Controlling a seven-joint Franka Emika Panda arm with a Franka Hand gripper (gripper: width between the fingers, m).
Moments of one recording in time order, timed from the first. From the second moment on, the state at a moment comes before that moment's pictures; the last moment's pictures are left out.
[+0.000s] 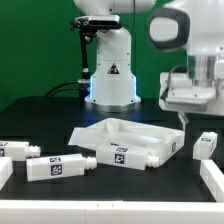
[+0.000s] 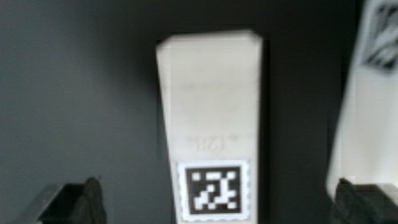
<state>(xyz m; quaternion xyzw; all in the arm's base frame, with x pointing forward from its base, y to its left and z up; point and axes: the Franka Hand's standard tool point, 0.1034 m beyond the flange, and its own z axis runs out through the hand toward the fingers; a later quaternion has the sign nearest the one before) 0.437 0.160 0.065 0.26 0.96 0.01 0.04</state>
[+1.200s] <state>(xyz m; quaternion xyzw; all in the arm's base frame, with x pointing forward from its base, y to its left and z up) 0.480 0.068 0.075 0.49 0.87 -0.05 0.04</state>
